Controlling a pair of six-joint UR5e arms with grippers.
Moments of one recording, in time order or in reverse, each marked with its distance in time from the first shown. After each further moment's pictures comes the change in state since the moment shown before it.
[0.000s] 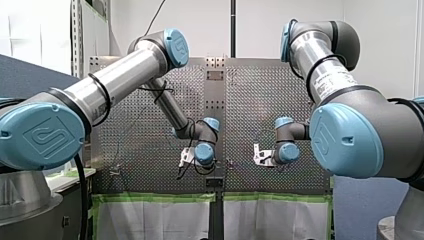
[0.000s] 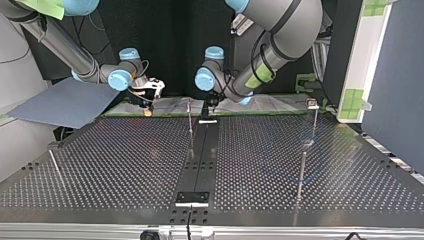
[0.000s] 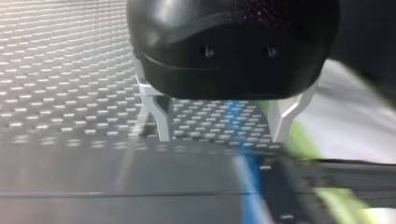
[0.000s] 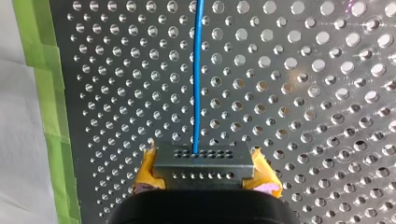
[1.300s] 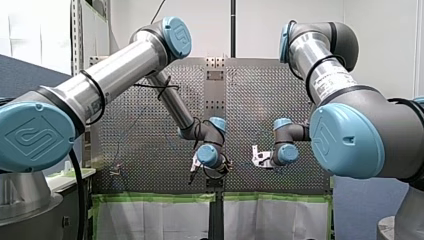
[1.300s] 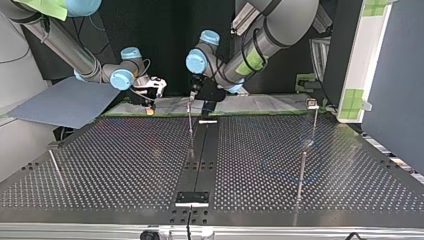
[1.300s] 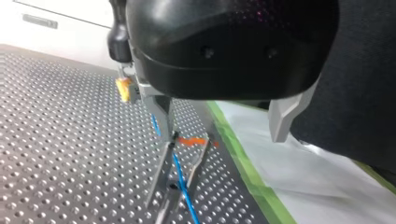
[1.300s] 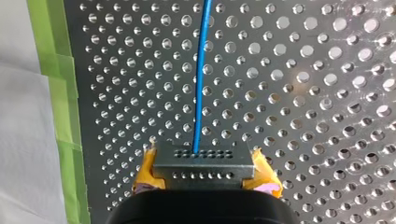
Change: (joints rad) left arm -0.098 0.049 -0.086 0.073 0.160 -0.048; right arm 0.009 0.009 0.000 0.005 -0.004 -0.002
